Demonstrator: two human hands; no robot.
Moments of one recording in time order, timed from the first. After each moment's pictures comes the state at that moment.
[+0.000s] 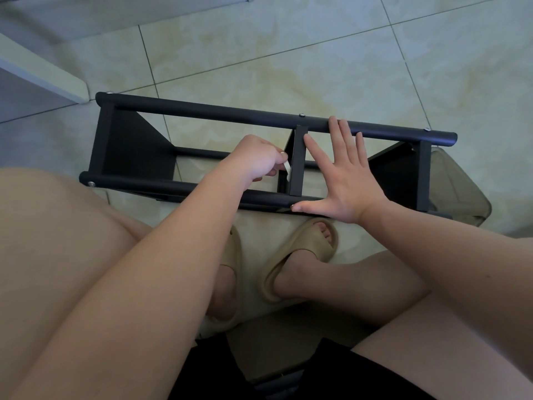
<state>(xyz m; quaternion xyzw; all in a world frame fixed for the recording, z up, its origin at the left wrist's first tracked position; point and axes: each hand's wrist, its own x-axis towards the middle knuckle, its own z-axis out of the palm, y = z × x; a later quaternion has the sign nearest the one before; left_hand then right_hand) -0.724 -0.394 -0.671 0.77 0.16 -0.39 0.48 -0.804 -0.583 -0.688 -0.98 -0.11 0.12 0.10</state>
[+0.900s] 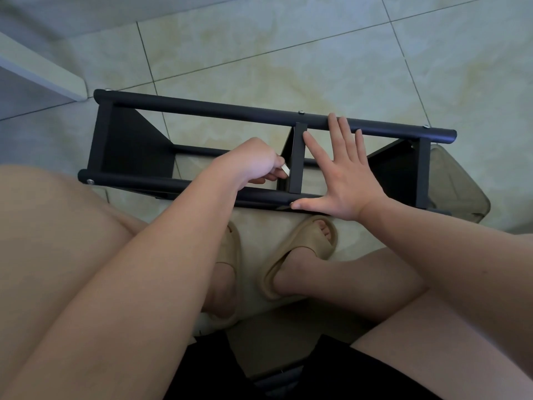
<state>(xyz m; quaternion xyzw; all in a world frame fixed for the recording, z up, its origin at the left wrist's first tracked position) -0.725 -0.394 -0.674 0.77 0.13 -0.45 0.44 -0.804 -0.583 -0.688 -0.98 -0.11 0.12 0.10</state>
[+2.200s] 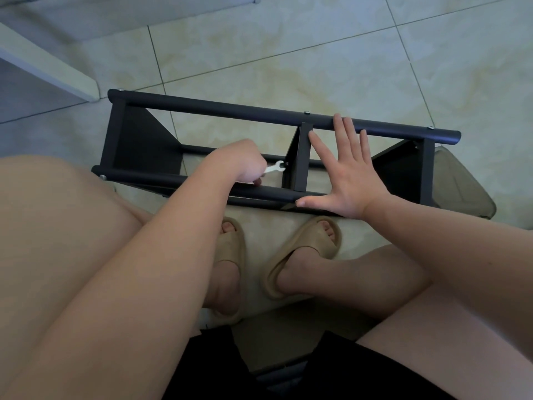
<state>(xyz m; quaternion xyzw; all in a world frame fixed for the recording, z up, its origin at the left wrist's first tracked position) -0.723 -0.367 -0.651 0.88 -0.03 -0.44 0.16 -0.803 -0.584 -0.689 -0.98 -0.12 0.13 0.10</state>
